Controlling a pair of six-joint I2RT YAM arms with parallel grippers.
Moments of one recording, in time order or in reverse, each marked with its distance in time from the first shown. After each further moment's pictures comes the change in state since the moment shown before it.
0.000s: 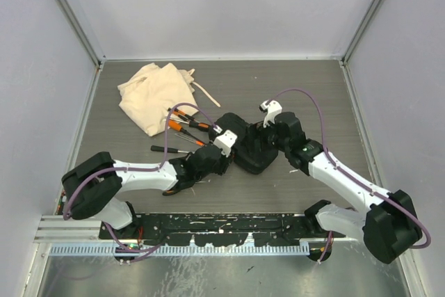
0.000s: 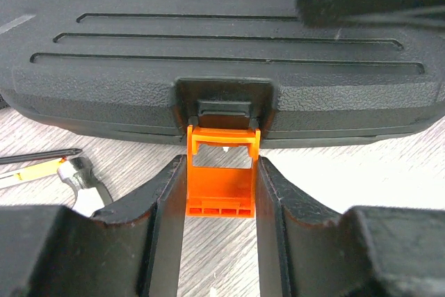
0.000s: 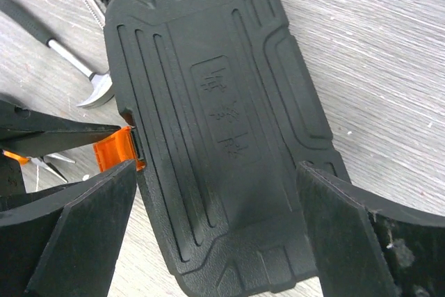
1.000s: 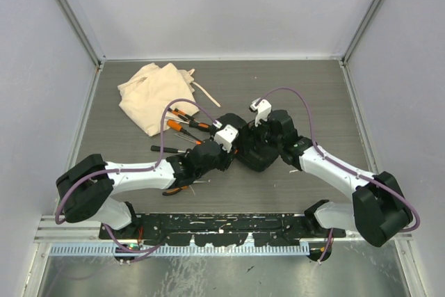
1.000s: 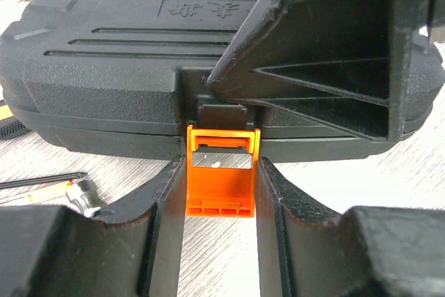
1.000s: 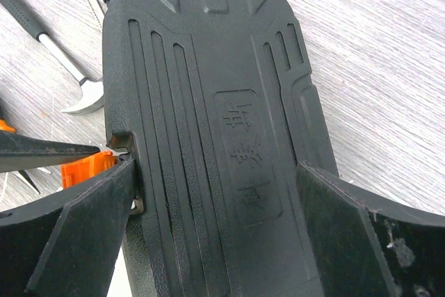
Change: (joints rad) left arm 0.000 -0.053 0.048 -0.029 0.017 -0.005; right arm 0.001 0.152 0.002 0.176 -0.070 -0.139
